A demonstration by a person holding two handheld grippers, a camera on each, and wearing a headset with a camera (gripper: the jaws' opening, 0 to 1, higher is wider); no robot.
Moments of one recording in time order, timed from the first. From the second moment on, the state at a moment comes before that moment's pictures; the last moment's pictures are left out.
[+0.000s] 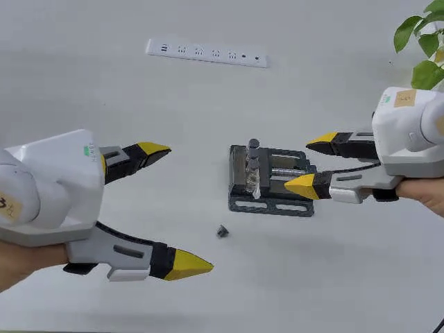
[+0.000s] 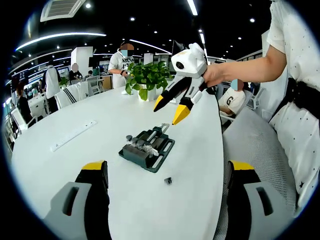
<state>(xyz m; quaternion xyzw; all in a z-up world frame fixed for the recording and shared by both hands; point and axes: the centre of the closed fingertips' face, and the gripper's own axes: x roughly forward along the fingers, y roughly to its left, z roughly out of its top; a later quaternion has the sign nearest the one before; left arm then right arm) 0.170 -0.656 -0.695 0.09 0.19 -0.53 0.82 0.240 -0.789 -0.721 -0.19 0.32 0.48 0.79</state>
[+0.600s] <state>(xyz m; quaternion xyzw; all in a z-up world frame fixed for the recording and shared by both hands) 0.164 -0.655 -0.700 0.09 0.20 -0.53 0.82 0.192 -0.798 -0.716 -0.14 0.27 0.53 0.79</state>
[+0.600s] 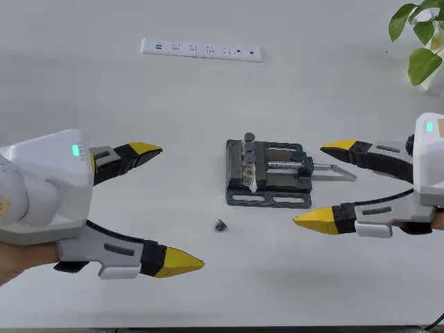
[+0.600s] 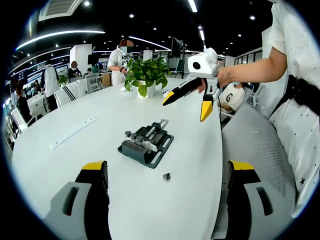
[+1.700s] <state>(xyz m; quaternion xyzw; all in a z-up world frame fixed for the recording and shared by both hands) 0.160 -0.657 -0.714 0.09 0.21 -0.53 0.81 0.157 -0.772 -0.777 -0.14 0.28 0.57 0.76</state>
